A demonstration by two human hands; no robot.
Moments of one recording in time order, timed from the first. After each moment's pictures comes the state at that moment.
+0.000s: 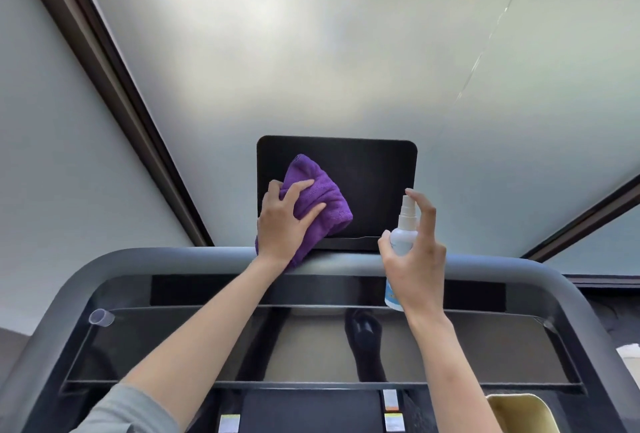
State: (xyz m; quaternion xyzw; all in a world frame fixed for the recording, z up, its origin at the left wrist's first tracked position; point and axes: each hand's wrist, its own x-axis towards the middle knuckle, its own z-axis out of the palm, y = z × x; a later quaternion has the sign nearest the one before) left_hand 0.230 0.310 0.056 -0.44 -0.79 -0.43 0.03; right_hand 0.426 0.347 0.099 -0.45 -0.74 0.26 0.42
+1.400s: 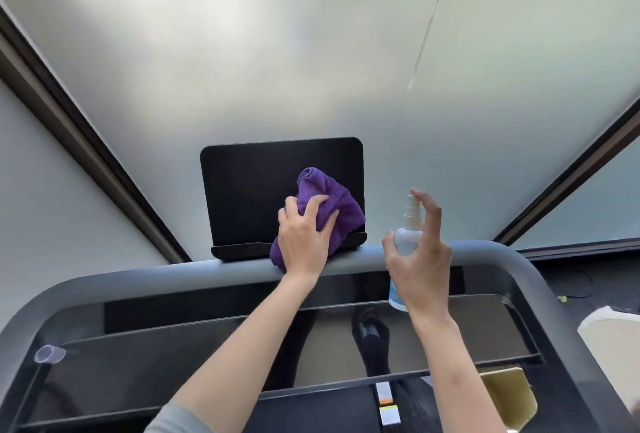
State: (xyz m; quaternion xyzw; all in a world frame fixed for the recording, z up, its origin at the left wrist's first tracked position) left_hand 0.329 0.362 0.043 -0.44 -0.79 -0.42 0.06; right_hand 0.488 0.371 0.104 -0.49 -0.71 0.24 0.45
